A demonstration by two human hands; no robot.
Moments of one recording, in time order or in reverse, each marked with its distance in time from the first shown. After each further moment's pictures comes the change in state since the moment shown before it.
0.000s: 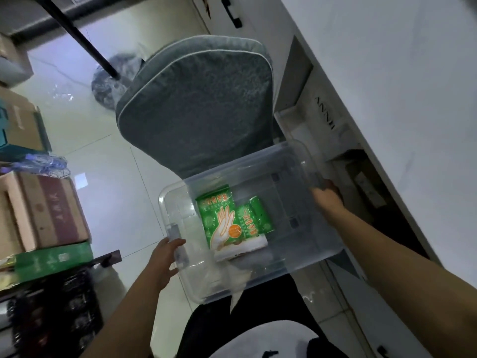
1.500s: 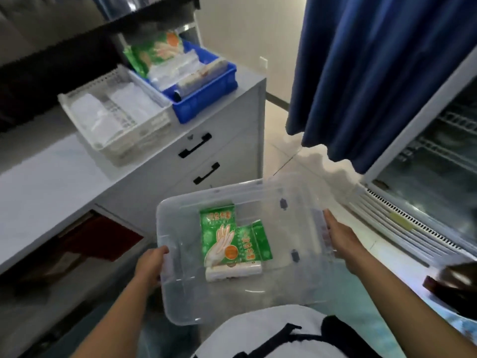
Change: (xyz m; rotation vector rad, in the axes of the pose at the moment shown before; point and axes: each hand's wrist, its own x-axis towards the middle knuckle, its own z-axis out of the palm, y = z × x) left_hand -0.238 -0.315 0.233 1.646 -0.685 0.848; right_hand -0.691 0.490 0.209 1.600 1.031 0.851
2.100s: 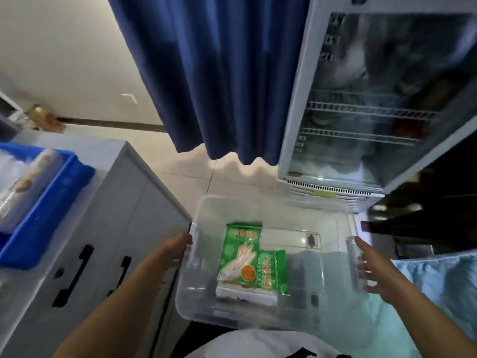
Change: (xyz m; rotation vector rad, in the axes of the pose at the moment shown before) left_hand 0.001 0.263 0.333 0.778 -0.572 0.220; right_hand 0.048 0.064 -0.155 0.654 0.415 0.480
